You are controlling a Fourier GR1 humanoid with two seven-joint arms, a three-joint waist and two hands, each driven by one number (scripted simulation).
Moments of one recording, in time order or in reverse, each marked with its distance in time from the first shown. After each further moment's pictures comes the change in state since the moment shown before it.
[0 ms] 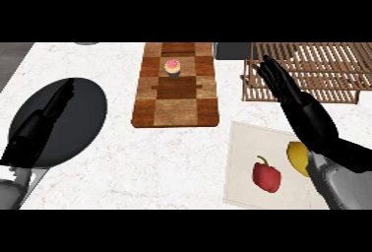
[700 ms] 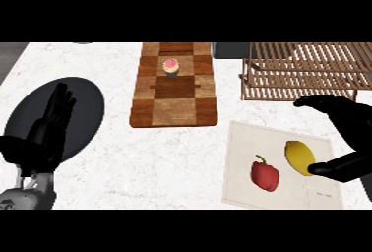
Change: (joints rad) left arm 0.060 -0.238 0.095 -0.049 0.091 0.191 0.041; right arm 0.121 -0.193 -0.171 0.096 -0.225 0.416 -0.182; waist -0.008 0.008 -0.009
